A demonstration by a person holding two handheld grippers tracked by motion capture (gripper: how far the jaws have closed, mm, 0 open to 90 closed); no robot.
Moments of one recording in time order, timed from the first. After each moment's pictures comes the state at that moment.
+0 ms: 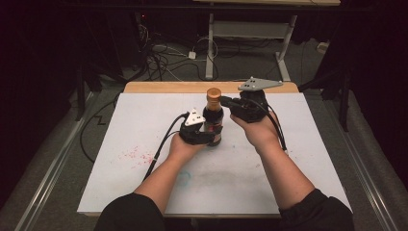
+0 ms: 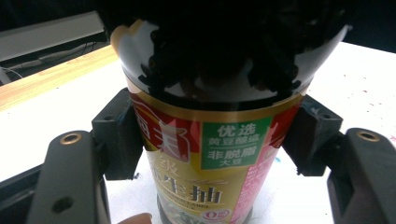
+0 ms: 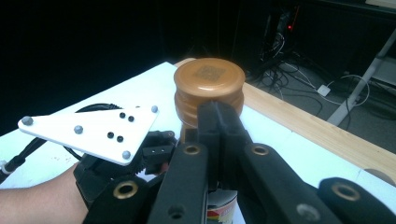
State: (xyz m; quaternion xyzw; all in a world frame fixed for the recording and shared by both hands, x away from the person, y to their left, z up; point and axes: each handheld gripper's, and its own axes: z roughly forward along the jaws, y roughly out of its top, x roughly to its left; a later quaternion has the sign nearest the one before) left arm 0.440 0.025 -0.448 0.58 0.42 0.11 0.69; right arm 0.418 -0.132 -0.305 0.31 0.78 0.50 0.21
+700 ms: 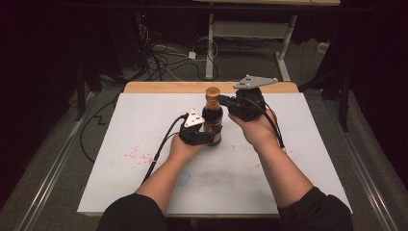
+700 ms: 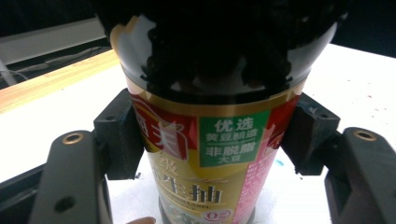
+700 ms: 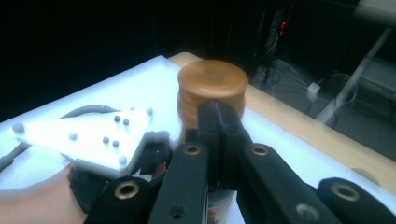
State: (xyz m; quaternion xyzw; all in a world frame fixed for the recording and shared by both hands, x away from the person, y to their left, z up) left arm 0.440 0.025 -0.451 0.57 0.42 0.12 0.70; right arm 0.416 -0.123 -0.298 0.30 0.79 0.48 0.24
